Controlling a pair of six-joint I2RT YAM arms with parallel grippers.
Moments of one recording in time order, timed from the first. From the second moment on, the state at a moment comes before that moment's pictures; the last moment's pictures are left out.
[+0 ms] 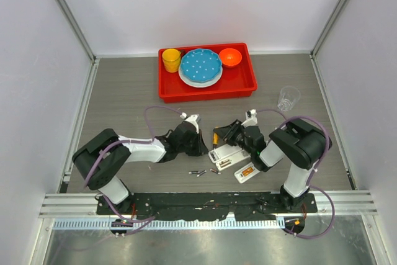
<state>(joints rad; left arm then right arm) -0.87 1.61 0.62 0.25 0.07 -0.78 0.62 1.76 0.29 1.20 -0.02 1.02</state>
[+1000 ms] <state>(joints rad) -0.89 1.24 0.59 -0.09 -0.07 -0.70 0.62 1.66 0.29 1.14 -0.02 1.10</state>
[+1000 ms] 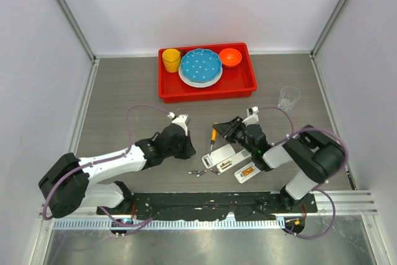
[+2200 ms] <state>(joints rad) -0.95 1.50 0.49 0.29 0.09 -0.86 0.98 1.42 0.29 0.78 0.61 0.81</state>
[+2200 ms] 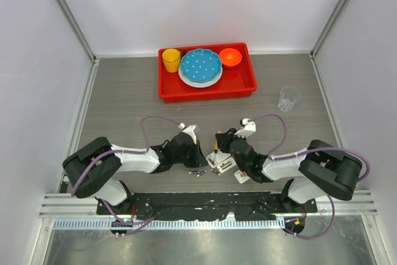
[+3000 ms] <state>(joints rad) -0.95 1.56 0.51 0.37 0.09 -0.87 0.92 1.46 0.37 0.69 0.48 0.79</state>
